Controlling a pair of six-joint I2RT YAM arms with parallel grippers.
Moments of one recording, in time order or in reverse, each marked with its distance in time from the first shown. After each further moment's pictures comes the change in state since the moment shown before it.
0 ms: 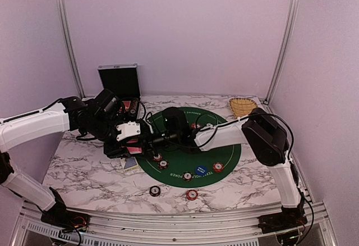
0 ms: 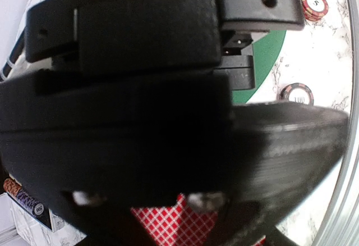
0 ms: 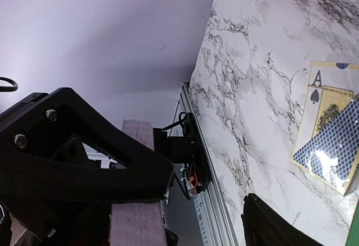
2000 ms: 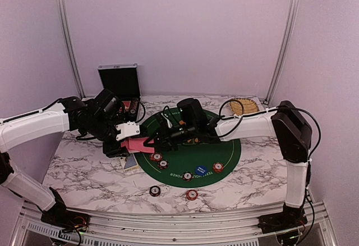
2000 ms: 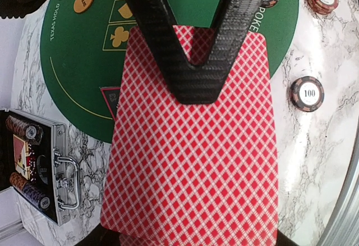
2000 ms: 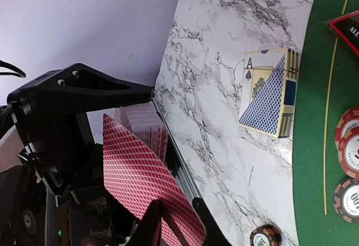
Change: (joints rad) left arm 0.000 -0.002 -0.002 -0.001 -0.045 0.009; right arm -0.077 -0.246 -0.165 -0.325 0.079 -0.218
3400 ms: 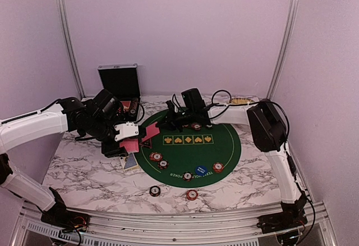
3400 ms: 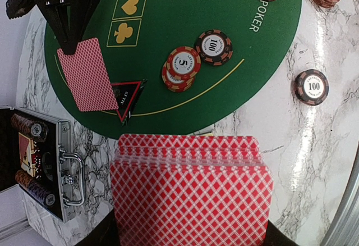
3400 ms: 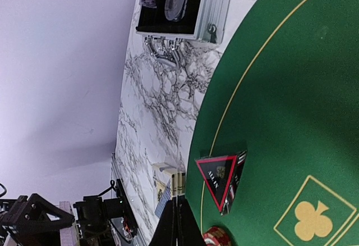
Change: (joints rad) left arm 0.000 -0.017 -0.012 0.000 -0.025 0.020; right arm -0.216 0.357 0.447 -0.205 0.023 -0.103
